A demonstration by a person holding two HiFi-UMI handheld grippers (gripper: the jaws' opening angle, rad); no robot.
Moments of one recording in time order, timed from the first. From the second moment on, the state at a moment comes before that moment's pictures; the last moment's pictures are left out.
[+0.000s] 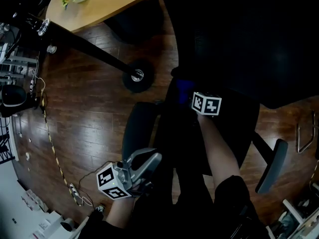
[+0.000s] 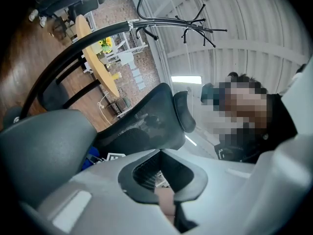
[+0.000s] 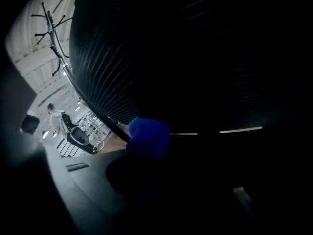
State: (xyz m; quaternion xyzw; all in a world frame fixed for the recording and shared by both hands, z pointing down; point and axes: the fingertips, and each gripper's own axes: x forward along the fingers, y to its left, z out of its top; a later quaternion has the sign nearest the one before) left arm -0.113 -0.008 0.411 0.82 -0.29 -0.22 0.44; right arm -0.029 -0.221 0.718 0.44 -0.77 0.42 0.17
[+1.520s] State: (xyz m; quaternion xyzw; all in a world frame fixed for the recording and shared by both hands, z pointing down) left arm -0.091 -0.010 0.390 0.84 -0.27 -0.21 0.43; right arm -0.011 -0.152 0.623 0.41 -0.81 0.41 0.06
